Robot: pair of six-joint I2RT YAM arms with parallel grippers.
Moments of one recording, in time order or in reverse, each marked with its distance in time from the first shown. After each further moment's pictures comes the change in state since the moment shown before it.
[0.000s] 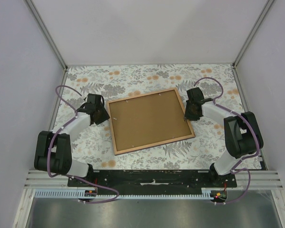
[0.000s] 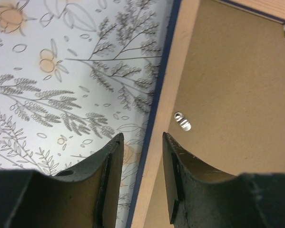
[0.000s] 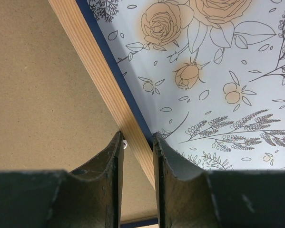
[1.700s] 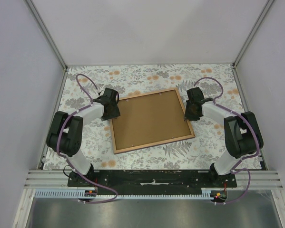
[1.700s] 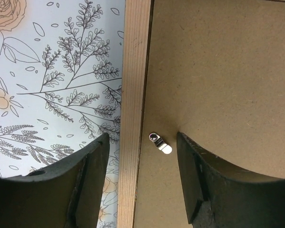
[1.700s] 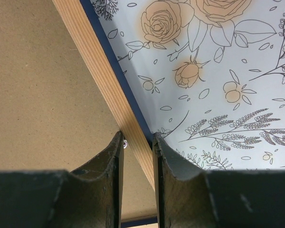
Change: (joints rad) left arm -0.166 0.280 0.219 -0.058 -0.164 0.067; right arm 0.000 0.000 0.005 -0.010 -0.003 -0.003
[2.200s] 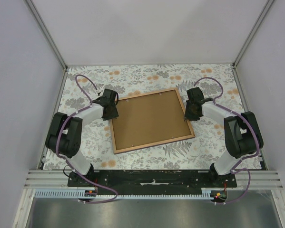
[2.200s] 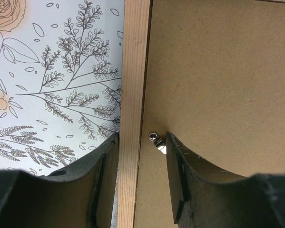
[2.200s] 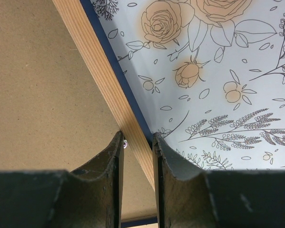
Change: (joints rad) left arm 0.002 -0.008 -0.016 0.020 0.015 0.002; right arm 0.000 0.000 0.000 0.000 -0.002 0.000
